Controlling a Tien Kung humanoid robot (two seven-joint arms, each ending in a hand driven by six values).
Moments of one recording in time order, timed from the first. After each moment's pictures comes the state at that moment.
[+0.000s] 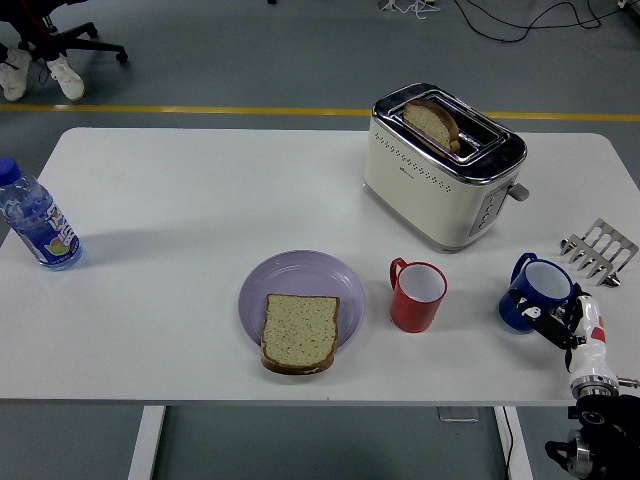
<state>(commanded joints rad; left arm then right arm) -0.13 0.01 -0.41 -0.18 0.48 0.09 0.06 0.12 -0.18 1.07 1.06 -0.92 -0.54 0.35</state>
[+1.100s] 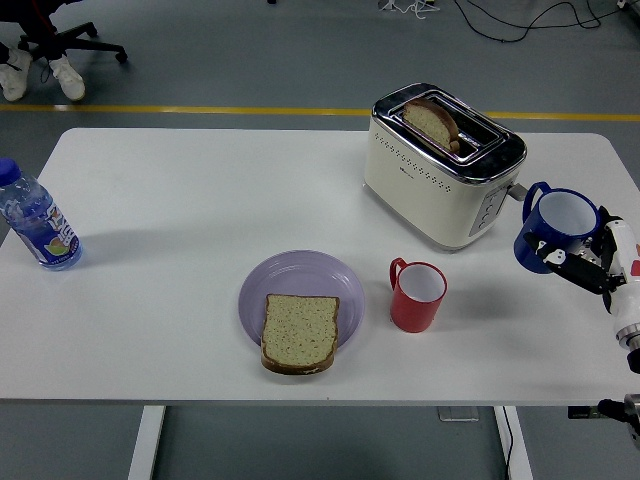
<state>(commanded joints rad) -0.13 0.03 -0.45 -0.18 0.52 0.09 0.06 0.07 -0.43 1.15 1.66 -1.22 -0.51 -0.05</state>
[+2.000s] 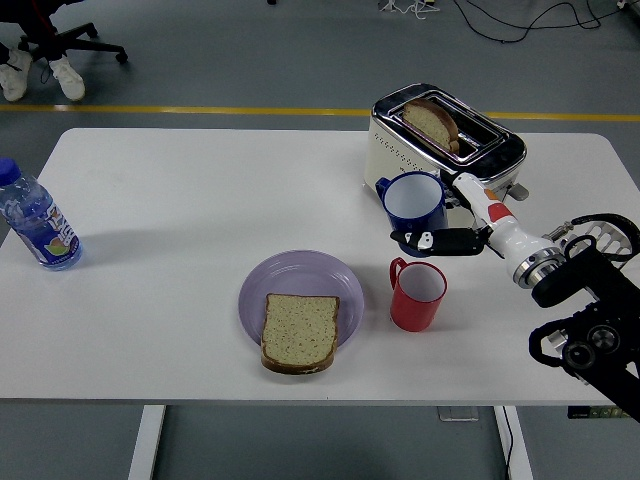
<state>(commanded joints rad) -0.14 0.03 -0.45 -0.18 0.52 0.10 0.06 0.53 -0.39 0.78 1.63 -1.43 -0.32 -0.33</state>
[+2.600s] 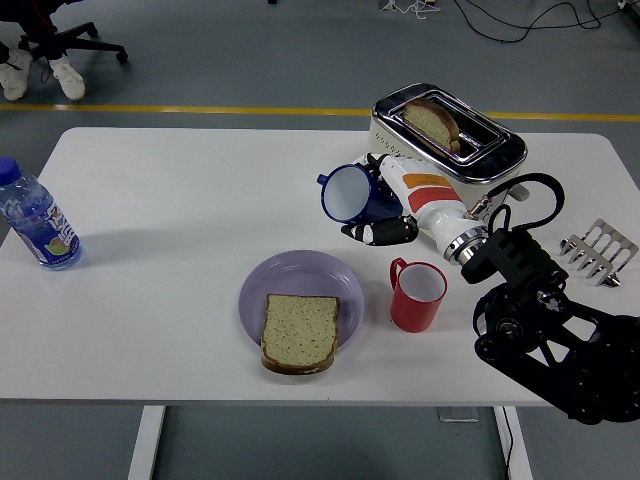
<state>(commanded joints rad) -0.13 0.03 -0.45 -0.18 0.52 0.10 0.05 0.73 -0.27 0.54 1.41 -1.86 -0.38 -0.33</state>
